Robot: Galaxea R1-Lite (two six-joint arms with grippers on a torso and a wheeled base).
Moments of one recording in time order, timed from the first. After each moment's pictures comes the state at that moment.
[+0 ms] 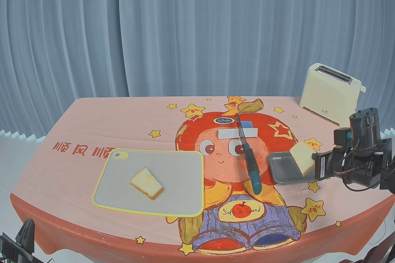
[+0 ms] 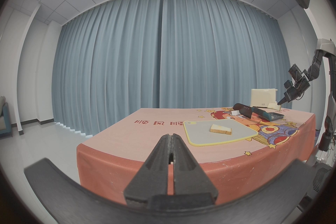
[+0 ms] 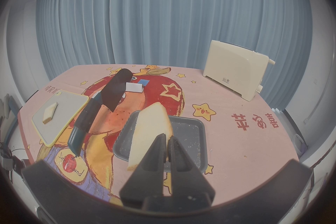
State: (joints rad) left arm 0.00 0.02 -0.02 0.00 0.00 0.00; right arm 0.46 1.52 -0.59 -0.25 -0.32 0.18
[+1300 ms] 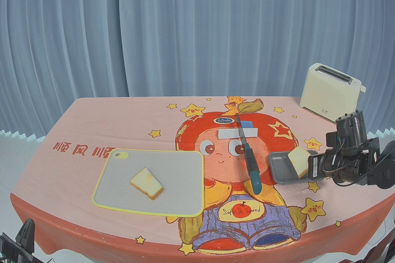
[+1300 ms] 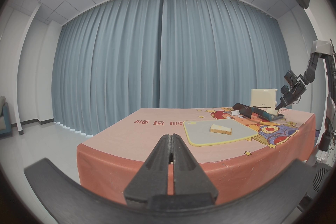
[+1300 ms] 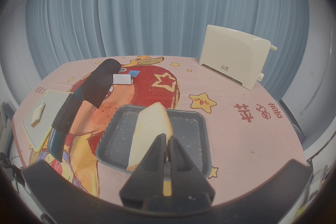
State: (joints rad) left arm 0.00 0.02 -0.02 0.00 0.00 0.00; right arm 0.42 1.64 -0.62 -0.26 -0.32 0.22
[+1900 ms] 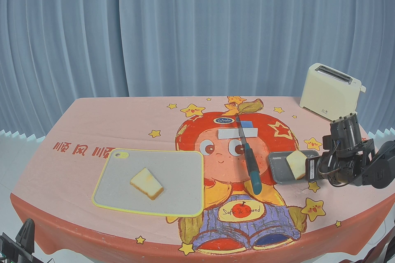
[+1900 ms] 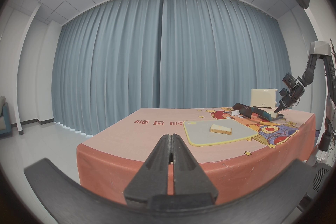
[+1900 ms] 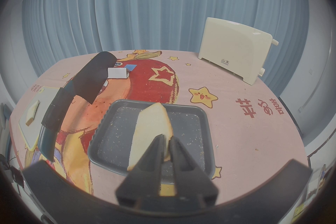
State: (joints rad) left arm 0.00 0.02 -0.02 0.00 0.00 0.00; right arm 0.42 1.68 -0.63 -0.26 -0.33 0.23
